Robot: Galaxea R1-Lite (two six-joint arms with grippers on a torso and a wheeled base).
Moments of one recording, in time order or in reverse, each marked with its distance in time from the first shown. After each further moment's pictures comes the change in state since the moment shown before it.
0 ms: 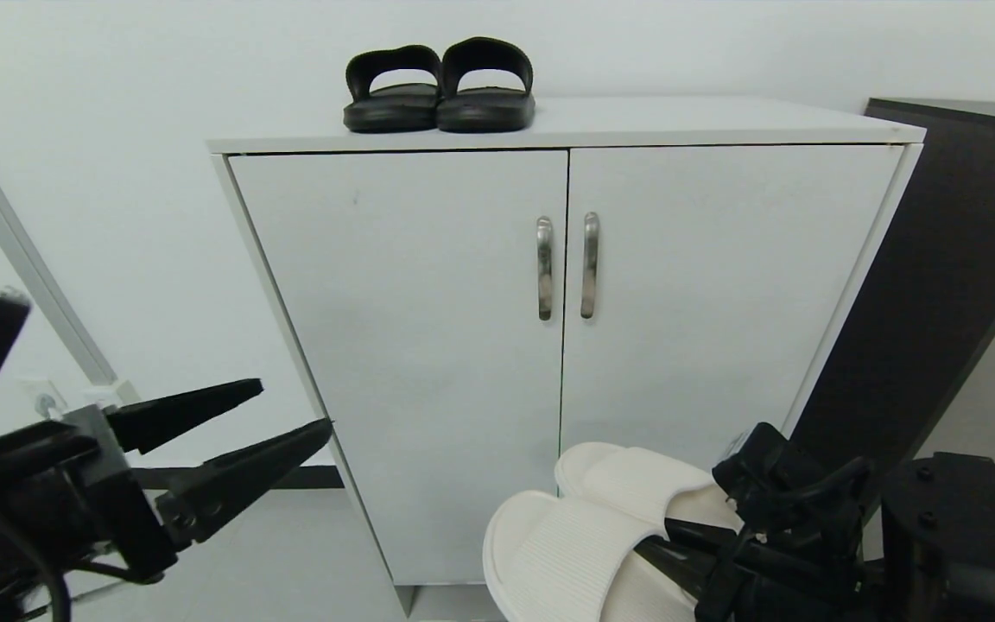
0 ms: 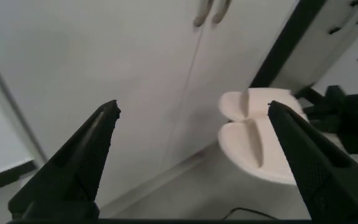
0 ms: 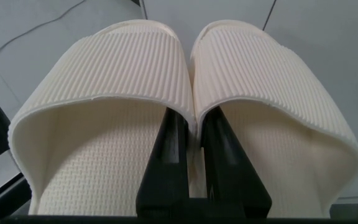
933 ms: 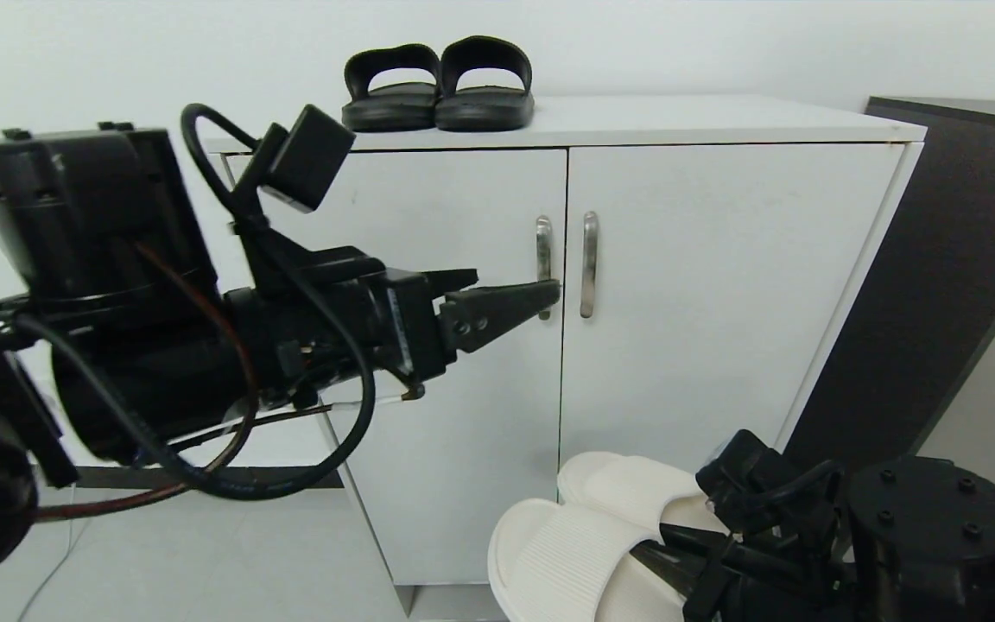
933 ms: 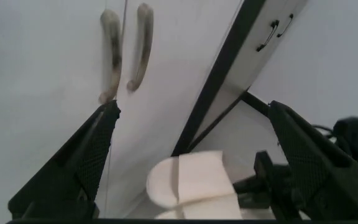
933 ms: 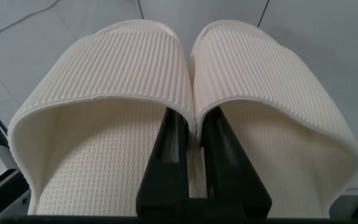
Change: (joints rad) left arm -0.257 0.440 -0.471 -0.040 -0.014 -0.090; right arm -0.014 0.044 -0.001 0.000 0.001 0.001
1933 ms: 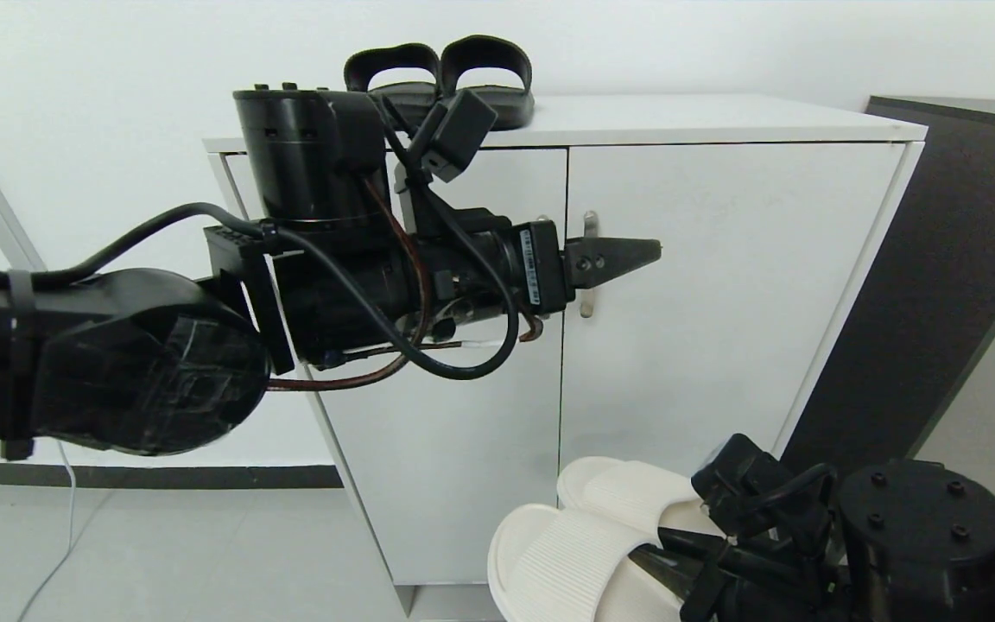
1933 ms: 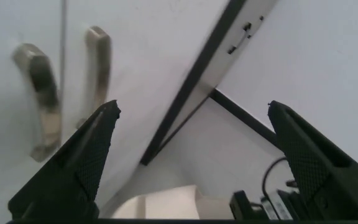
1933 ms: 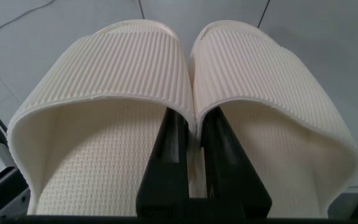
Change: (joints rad) left arm -0.056 0.240 -0.317 0.097 -0.061 -0.105; right arm -0.001 0.010 0.002 0.000 -0.001 0.002
